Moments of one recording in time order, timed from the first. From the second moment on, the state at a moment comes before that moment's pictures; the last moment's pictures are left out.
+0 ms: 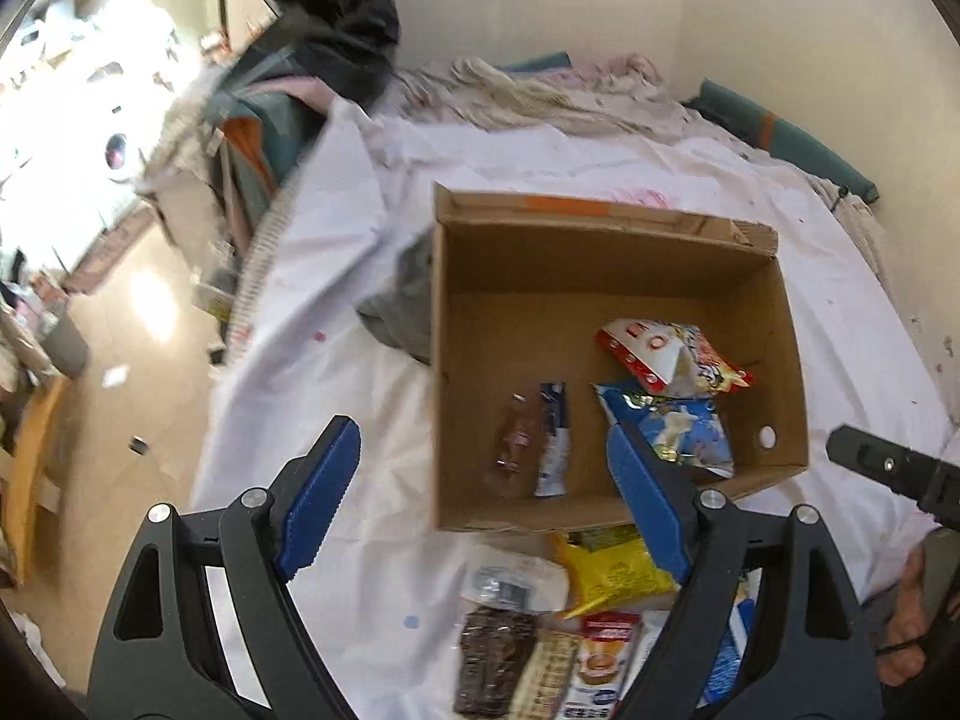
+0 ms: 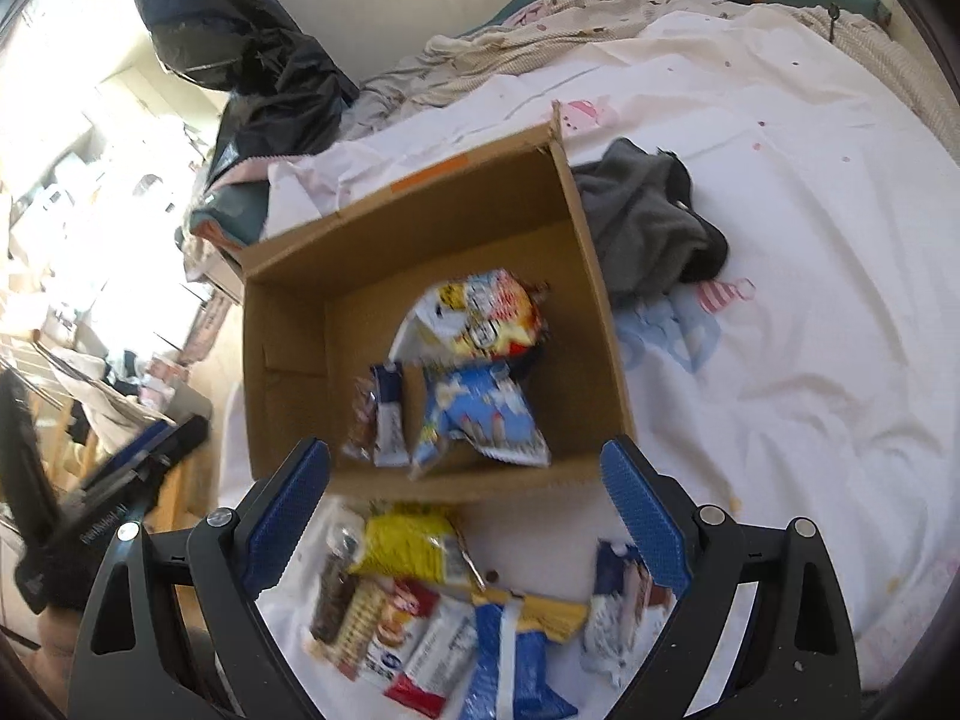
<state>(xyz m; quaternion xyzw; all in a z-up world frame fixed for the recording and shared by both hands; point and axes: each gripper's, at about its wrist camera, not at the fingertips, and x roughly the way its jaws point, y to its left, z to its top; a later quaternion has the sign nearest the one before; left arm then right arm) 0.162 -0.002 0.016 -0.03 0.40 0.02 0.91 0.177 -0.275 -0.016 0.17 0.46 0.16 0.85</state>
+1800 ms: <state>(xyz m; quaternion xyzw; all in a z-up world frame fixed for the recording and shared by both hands) 0.166 -0.021 -0.141 -0.01 0.65 -0.03 0.76 0.134 -0.307 -0.057 0.22 0.52 0.13 0.82</state>
